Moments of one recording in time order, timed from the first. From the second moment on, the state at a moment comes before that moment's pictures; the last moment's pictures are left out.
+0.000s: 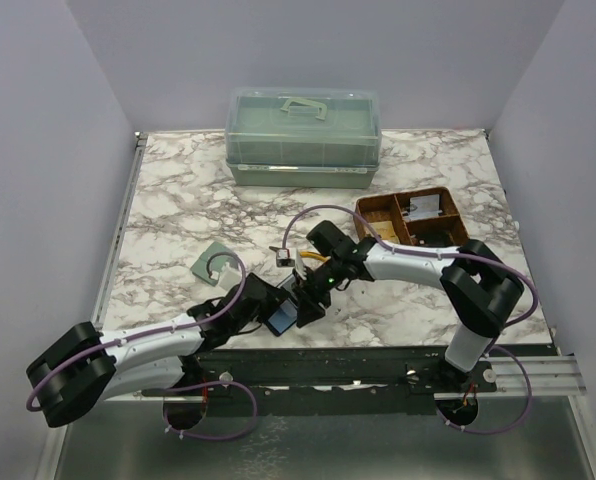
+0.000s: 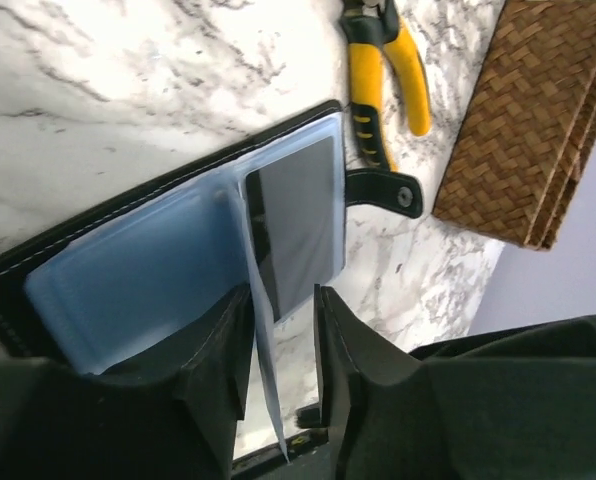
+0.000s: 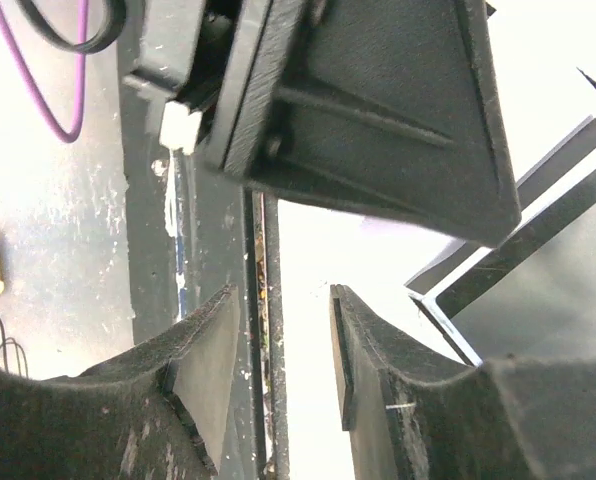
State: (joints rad) left arm -0.93 1.03 0.25 0.12 -0.32 -1.54; right arm 0.88 1.74 1.01 -0.29 -0.85 -0.16
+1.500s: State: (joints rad) left arm -0.93 0.90 0.11 0.64 -0.05 -0.87; right arm 0.53 1.71 0.96 -0.17 -1.32 0.08
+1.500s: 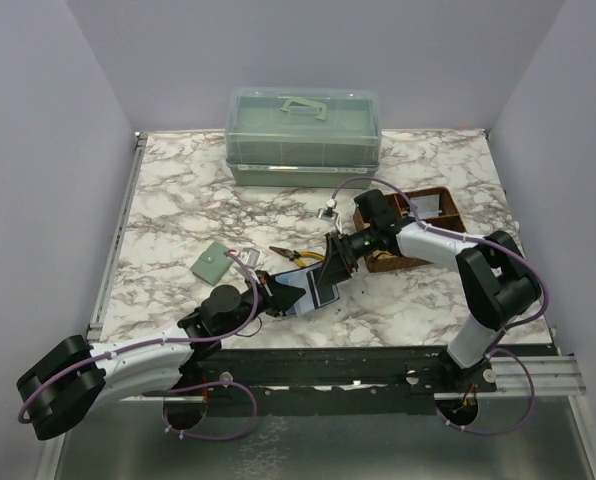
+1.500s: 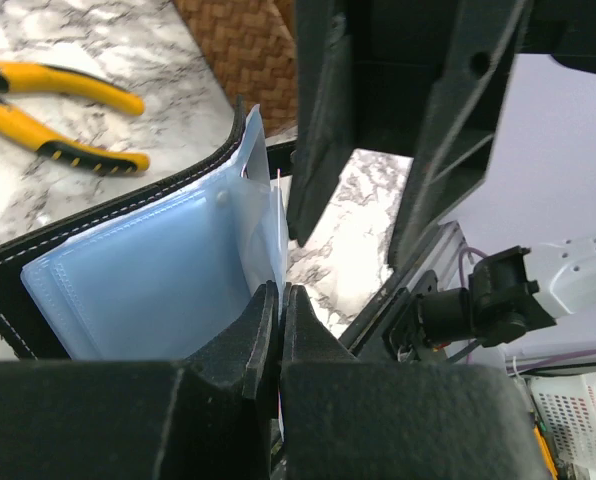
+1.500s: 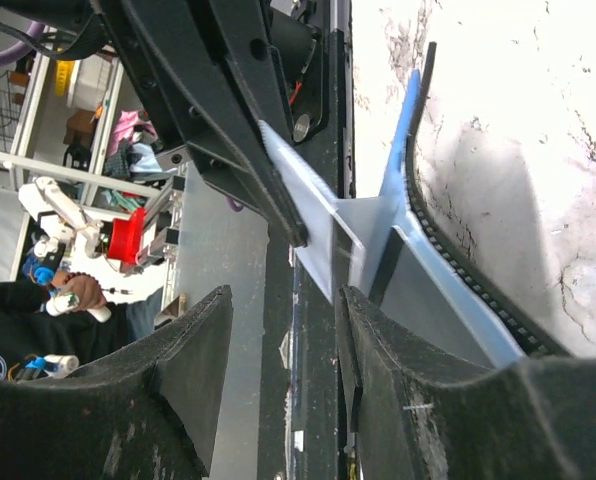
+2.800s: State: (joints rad) left arm -0.92 0.92 0.08 0.91 0.03 -0.91; right arm 0.51 1.72 0.90 0.02 -1.50 0.22
